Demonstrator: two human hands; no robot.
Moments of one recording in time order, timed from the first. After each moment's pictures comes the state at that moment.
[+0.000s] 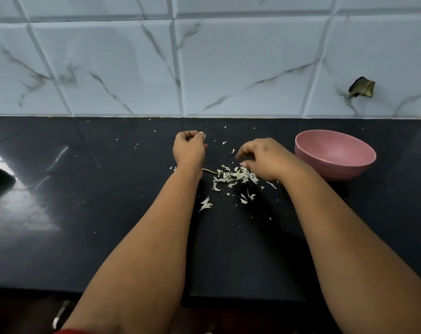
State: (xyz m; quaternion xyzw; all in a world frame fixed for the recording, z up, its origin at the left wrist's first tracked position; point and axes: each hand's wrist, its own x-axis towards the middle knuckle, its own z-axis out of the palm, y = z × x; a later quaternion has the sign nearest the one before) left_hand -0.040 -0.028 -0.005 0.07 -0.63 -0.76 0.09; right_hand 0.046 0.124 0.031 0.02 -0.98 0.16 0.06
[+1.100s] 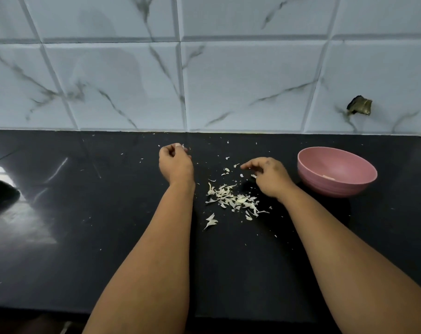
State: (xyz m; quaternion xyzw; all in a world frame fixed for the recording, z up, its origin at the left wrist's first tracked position) left_hand -0.048 -0.053 0.001 0.14 -0.57 -0.79 0.19; right_hand 0.016 0.139 -0.015 -0.05 -0.92 0.35 0.16
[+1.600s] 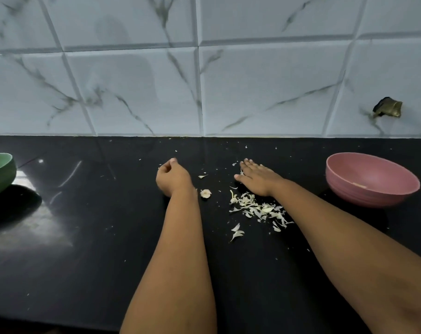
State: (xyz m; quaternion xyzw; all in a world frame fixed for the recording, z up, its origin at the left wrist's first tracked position) left_hand -0.070 -0.097 -0.008 0.27 -0.51 -0.80 0.18; right_hand -0.055 0.103 -0.021 0.03 -0.99 0.09 -0.06
